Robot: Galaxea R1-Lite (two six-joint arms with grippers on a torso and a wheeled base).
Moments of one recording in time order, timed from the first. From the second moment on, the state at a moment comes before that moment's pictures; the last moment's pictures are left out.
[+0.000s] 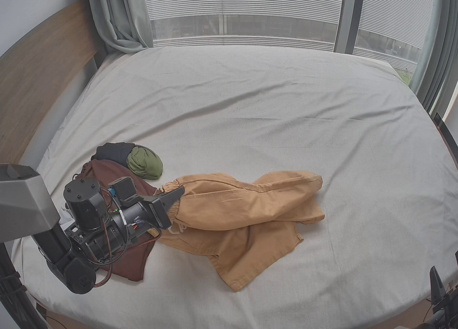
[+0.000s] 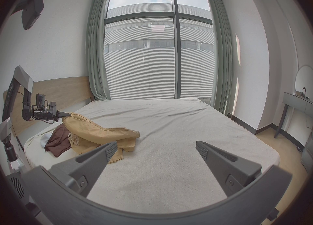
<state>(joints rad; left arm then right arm) -0.40 2.00 -0.37 -1.55 -0.27 -0.43 -0.01 0.02 -0.02 0.00 -0.02 0.02</state>
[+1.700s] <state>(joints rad) -0.35 2.00 -0.43 -1.55 -0.25 -0.43 0.27 1.08 -0.62 -0.33 0.14 0.24</state>
